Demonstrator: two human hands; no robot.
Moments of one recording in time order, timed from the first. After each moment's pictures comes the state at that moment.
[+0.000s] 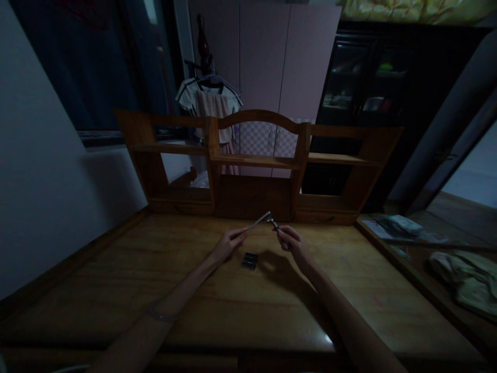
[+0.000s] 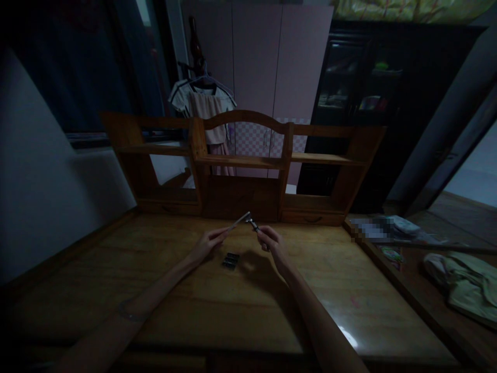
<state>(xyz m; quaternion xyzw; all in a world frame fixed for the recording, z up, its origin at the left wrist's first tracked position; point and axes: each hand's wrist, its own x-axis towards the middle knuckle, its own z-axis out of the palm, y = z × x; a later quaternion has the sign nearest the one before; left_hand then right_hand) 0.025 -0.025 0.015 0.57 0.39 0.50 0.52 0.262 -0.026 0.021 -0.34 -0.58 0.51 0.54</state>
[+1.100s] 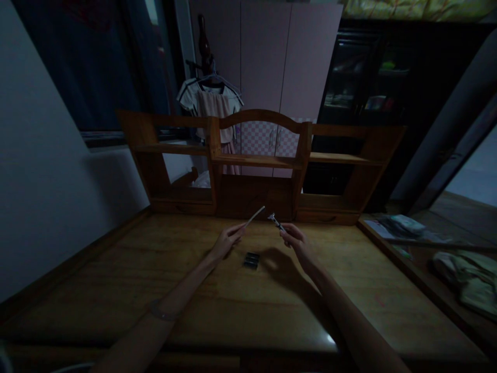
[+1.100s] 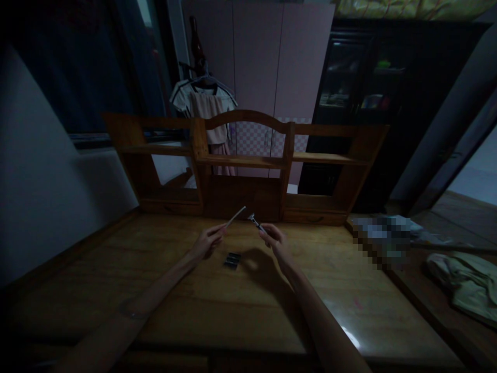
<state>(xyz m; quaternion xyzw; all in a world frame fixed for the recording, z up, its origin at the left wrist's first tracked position) 0.021 -0.014 0.004 0.51 0.42 0.53 0.53 0.268 -0.021 0.018 -0.35 -0.60 0.47 0.55</state>
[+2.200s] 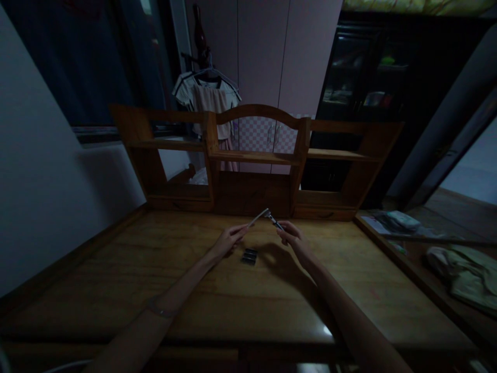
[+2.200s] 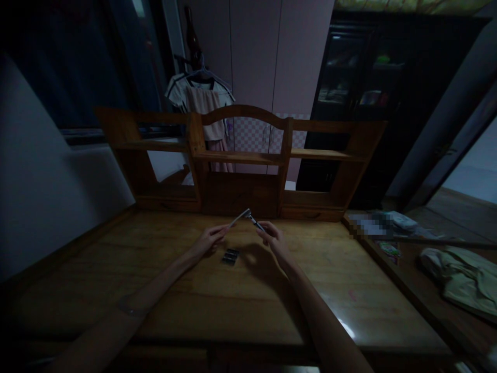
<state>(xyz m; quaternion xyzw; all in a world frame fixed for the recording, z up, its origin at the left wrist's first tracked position) 0.023 -0.019 0.005 0.56 0.43 0.44 0.55 0.267 -0.022 0.016 -0.35 -0.60 0.49 0.53</state>
